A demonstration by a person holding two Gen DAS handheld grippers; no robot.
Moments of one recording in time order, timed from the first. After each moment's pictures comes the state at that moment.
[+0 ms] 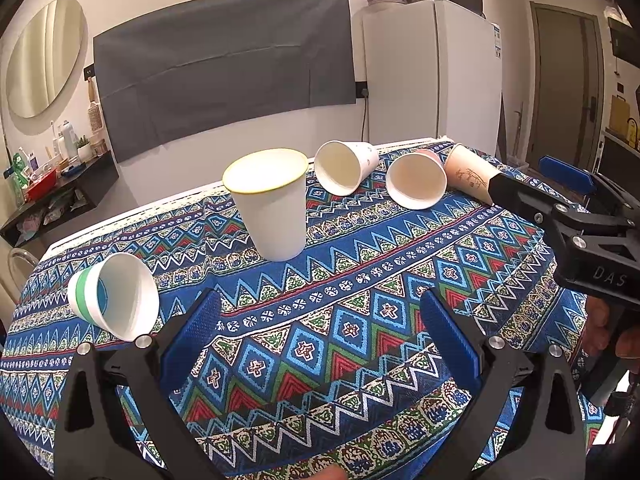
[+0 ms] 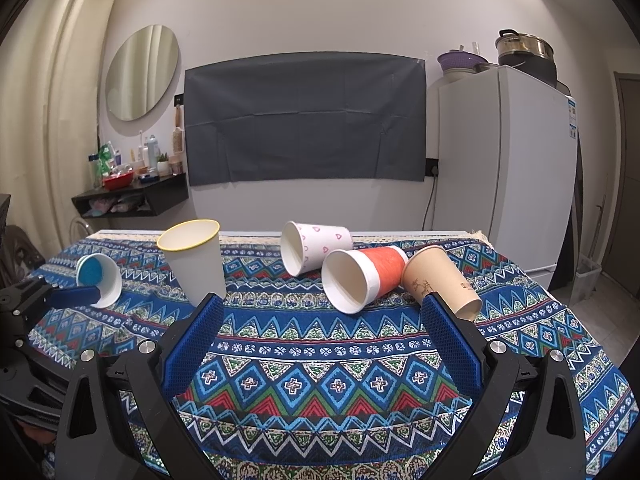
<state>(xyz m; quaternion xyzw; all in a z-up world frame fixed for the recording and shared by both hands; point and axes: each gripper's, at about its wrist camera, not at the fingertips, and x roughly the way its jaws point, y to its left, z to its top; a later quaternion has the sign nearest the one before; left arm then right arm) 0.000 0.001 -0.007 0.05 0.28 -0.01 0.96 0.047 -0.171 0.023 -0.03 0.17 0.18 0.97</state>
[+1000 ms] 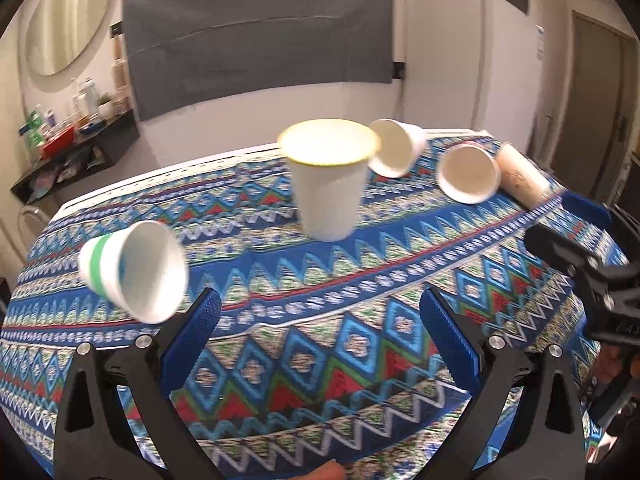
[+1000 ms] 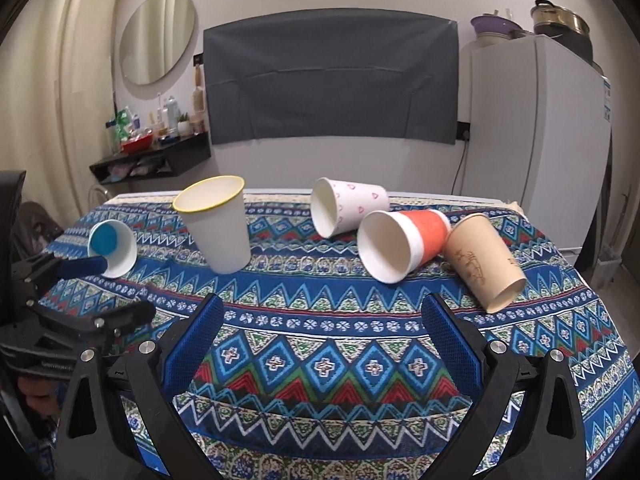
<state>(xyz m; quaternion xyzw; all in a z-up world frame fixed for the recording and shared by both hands) 0.021 0.043 -0.007 -0.01 0.33 0.05 0.94 0.067 -0.146 0.012 -0.05 0.25 0.23 0.94</state>
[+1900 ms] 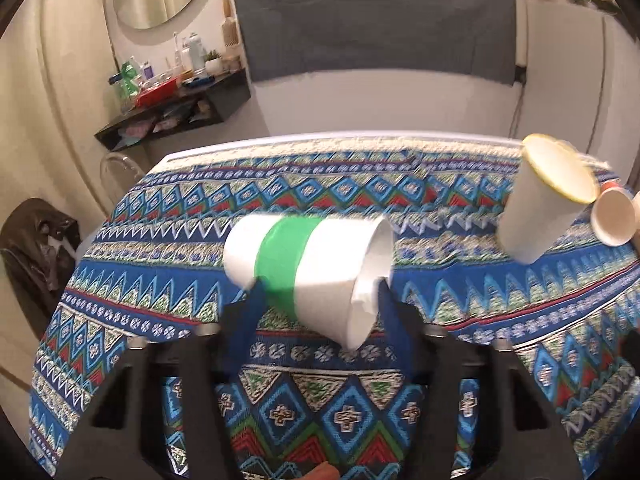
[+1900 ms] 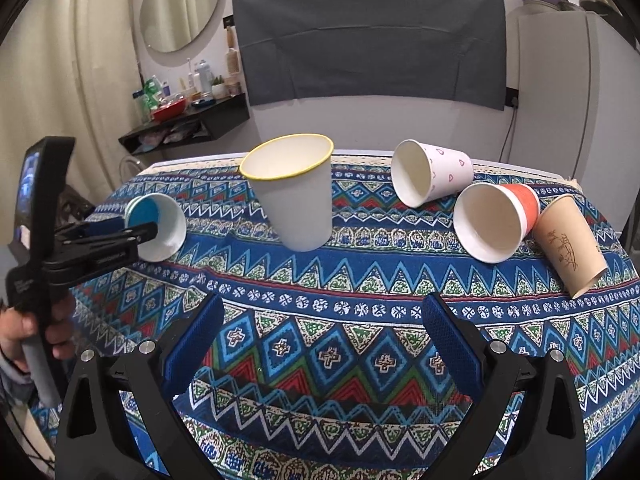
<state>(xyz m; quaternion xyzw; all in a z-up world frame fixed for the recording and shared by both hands) 0.034 0.150 -0.015 -0.03 0.37 0.24 0.90 0.068 -0.081 -0.001 -0.05 0.33 0.29 0.90</state>
